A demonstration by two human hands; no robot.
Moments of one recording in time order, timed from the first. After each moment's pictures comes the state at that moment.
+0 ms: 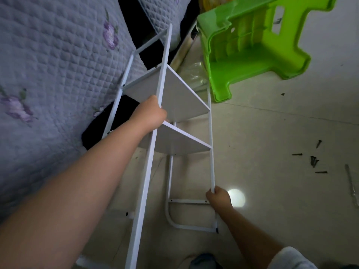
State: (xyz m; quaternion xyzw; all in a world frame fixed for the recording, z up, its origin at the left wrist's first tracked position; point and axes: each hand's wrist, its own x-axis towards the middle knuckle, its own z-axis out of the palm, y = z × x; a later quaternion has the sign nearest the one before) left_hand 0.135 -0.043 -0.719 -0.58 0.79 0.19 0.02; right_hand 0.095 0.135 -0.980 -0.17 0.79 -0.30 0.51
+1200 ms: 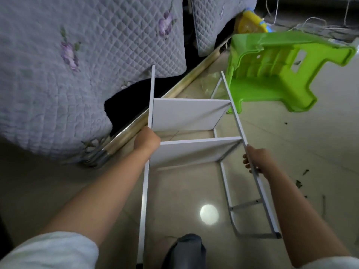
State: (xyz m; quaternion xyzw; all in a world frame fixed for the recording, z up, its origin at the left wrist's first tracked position) left_hand 0.231 -0.002 -0.804 -0.75 0.62 0.25 -0.06; right_hand -0.042 0.108 -0.869 -0.19 0.82 -0.28 0.45
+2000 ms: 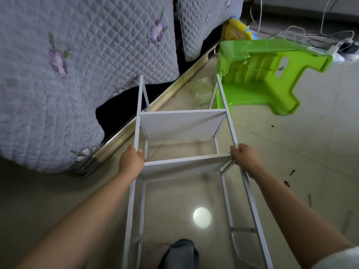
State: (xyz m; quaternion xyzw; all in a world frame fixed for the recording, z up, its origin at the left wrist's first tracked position) left_hand 0.261 0.019 -0.837 -0.73 0.62 0.26 -0.12; right_hand -0.023 0.107 -0.847 -0.37 0.83 -0.28 0.32
